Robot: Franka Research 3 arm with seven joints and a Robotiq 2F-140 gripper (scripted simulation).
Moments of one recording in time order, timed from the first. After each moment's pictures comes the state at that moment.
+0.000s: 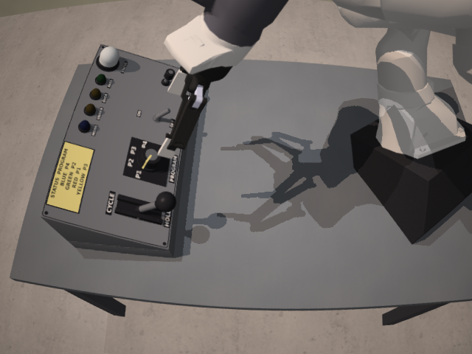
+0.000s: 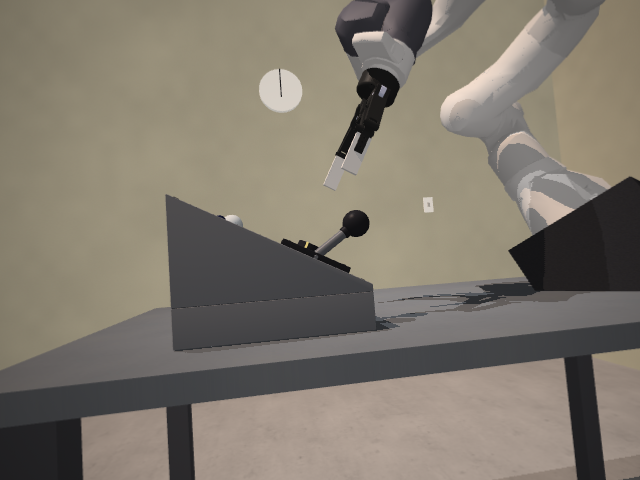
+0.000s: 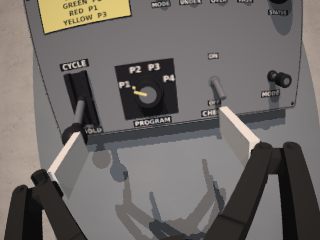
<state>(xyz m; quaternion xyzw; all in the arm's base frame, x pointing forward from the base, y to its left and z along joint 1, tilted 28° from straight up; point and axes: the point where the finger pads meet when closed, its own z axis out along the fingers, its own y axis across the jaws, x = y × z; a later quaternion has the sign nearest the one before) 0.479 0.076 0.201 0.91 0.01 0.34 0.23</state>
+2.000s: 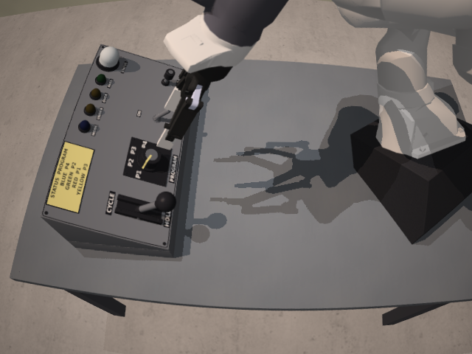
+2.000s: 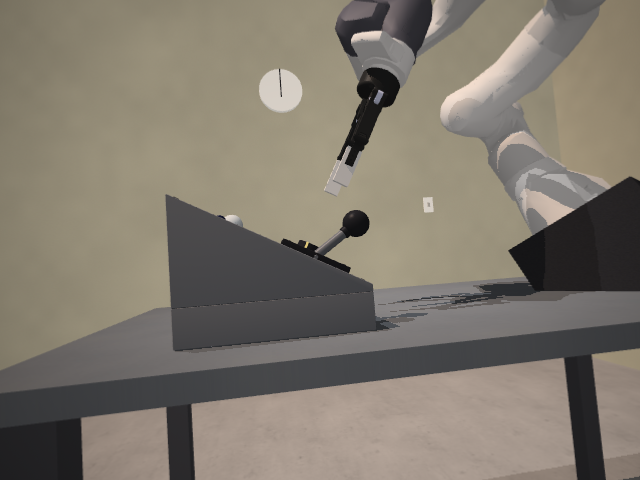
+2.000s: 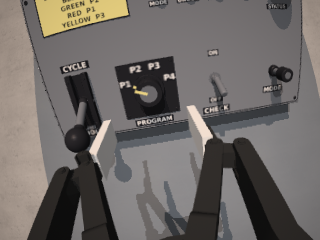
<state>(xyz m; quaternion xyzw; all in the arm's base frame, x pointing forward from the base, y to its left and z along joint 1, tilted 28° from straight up) 0.478 0.077 0.200 0.91 0.00 0.35 0.22</state>
